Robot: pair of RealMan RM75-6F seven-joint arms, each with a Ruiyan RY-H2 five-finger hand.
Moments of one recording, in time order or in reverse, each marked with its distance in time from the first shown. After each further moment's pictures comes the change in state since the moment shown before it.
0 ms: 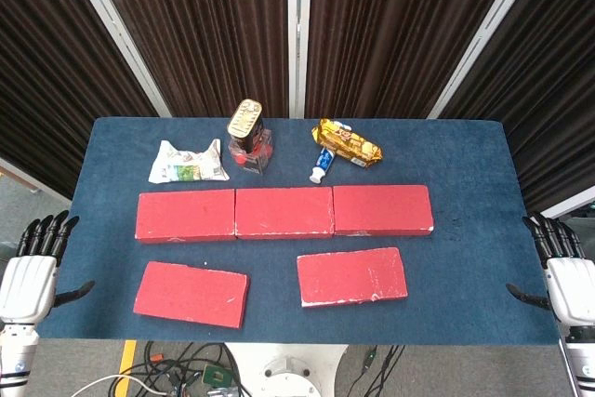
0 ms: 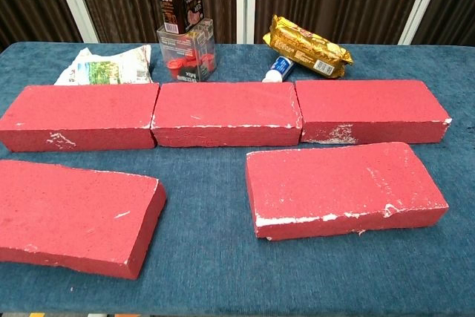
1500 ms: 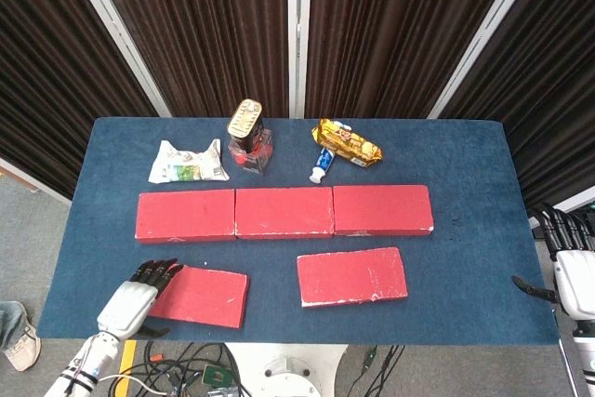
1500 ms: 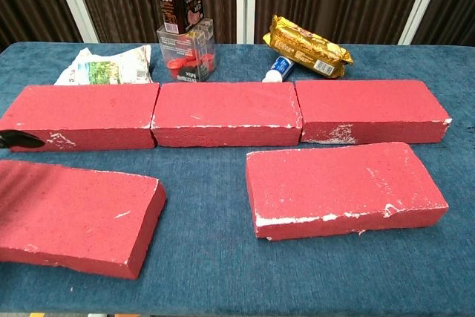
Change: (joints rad) left arm -0.144 -0.114 0.126 -0.109 -0.021 -0.412 0.123; right arm 0.010 0.036 0.025 -0.016 0.014 0.004 0.035
